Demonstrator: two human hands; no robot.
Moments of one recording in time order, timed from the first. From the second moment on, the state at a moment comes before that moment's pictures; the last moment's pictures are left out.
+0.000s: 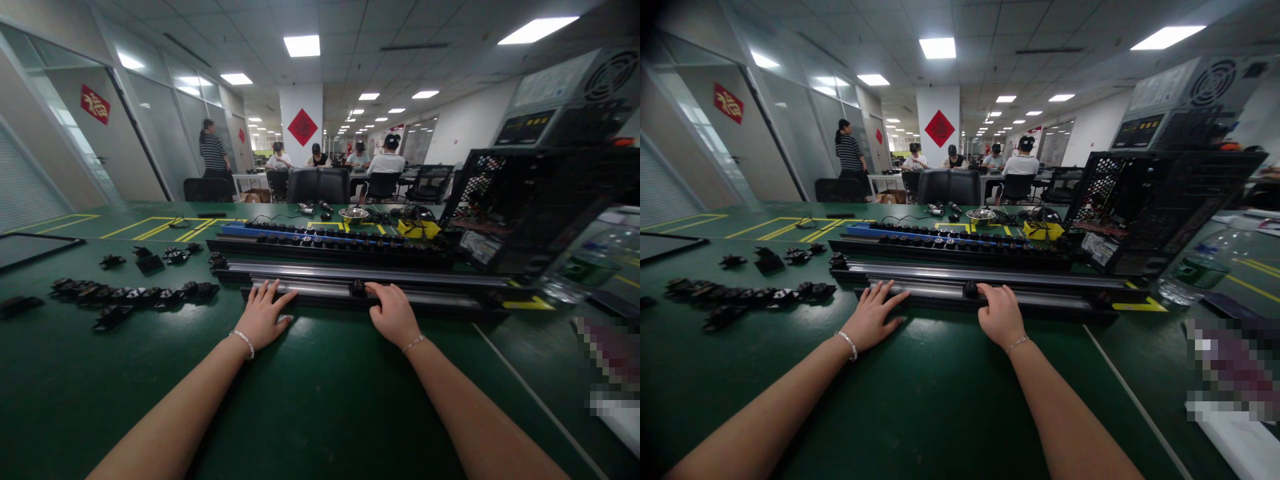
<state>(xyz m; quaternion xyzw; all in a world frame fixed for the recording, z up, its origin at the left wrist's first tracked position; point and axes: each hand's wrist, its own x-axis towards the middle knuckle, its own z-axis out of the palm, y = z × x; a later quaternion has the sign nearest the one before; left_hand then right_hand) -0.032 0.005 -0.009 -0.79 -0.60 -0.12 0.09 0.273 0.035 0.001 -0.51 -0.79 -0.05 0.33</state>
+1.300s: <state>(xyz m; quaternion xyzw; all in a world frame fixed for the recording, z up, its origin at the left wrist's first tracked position) 0.120 0.021 -0.001 -0.75 -0.65 -0.14 0.04 0.268 0.035 -0.008 -0.60 -0.76 -0.12 0.21</state>
